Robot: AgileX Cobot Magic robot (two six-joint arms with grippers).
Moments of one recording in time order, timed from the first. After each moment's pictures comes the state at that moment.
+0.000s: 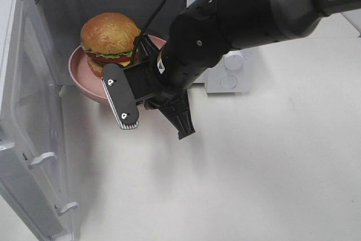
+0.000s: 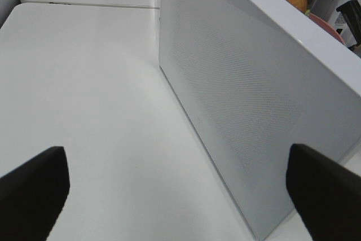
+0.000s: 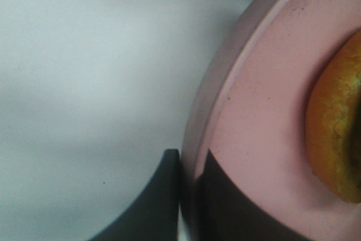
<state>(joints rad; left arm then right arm) 0.08 -0.01 -0.50 -0.21 1.04 0.11 0.81 1.96 -1.29 -0.24 0.37 -1.13</state>
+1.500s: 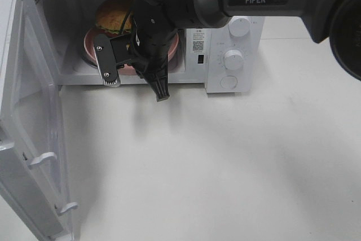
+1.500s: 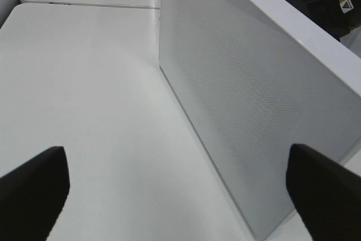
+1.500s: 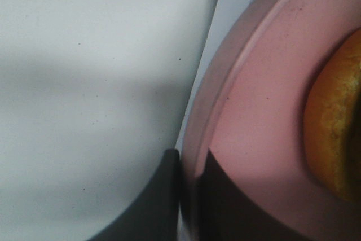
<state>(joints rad) 0.08 -0.01 -0.50 -0.21 1.04 0.11 0.74 2.31 -1.83 -0.36 0.58 -1.01</state>
